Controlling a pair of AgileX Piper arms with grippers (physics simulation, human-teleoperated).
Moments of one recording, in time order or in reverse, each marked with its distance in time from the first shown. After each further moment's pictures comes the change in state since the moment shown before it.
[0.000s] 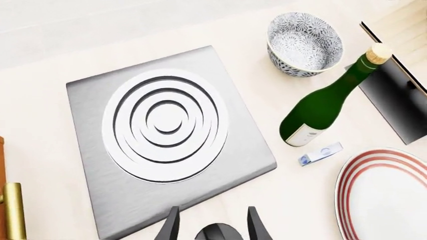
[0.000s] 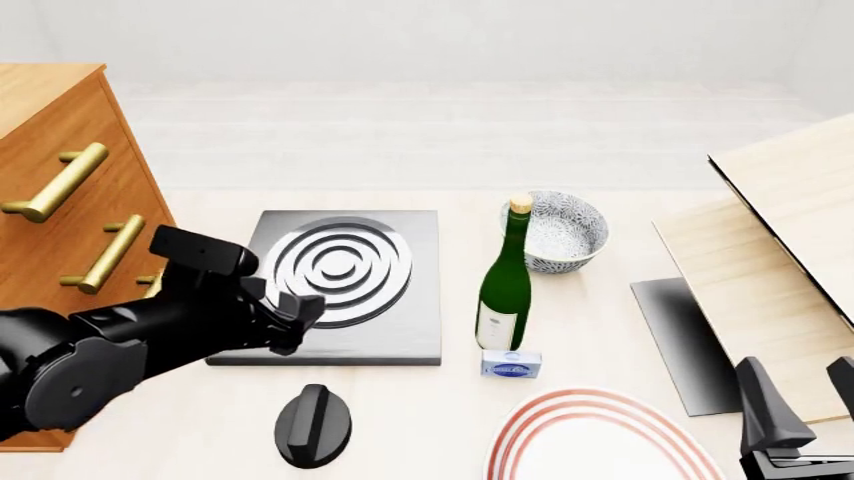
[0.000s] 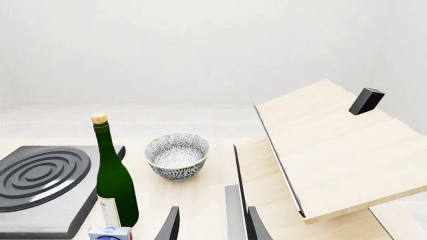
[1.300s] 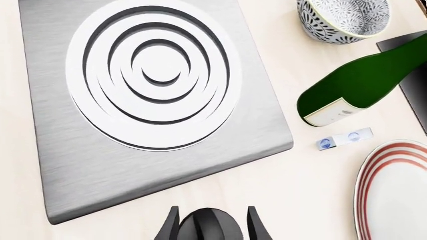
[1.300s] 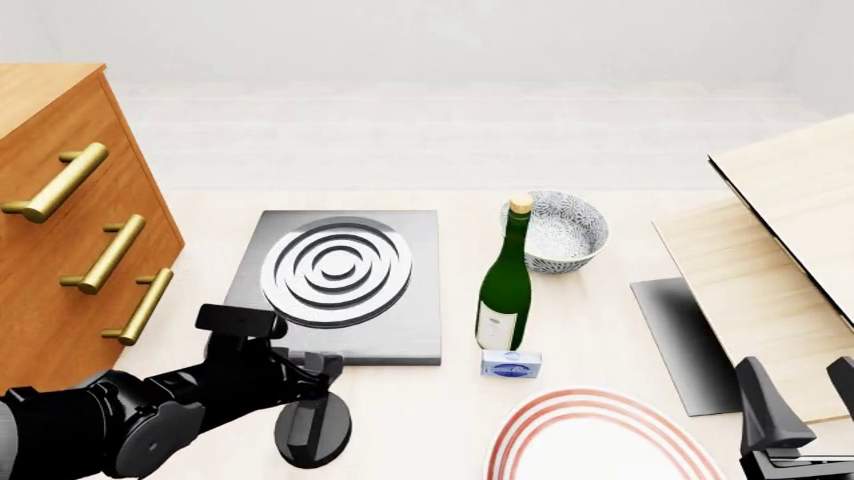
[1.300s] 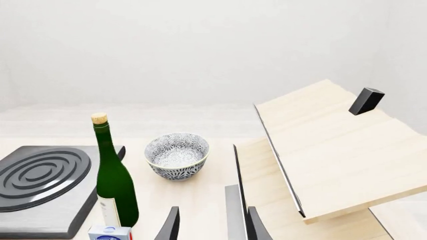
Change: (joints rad) left arm -0.032 0.248 0.207 -0.343 -0.185; right arm 0.000 0.000 0.000 0.000 0.000
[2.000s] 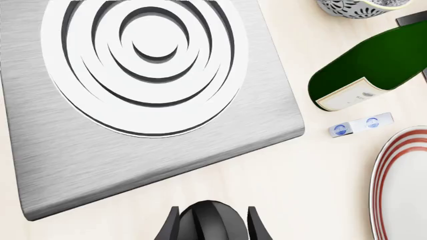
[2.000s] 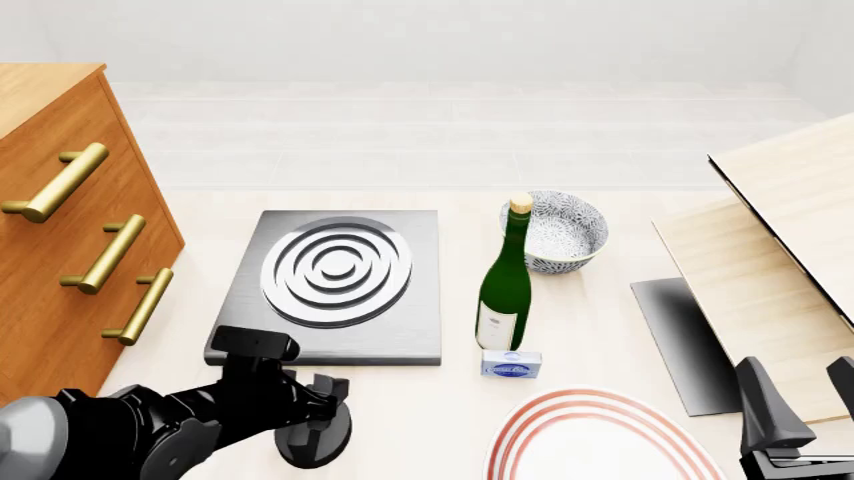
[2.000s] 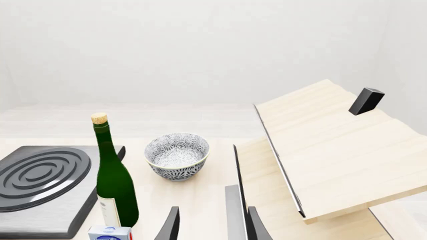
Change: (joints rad) left arm -0.025 0.115 0.040 -0.092 -0.024; right arm 0.000 0.000 0.000 0.000 0.000
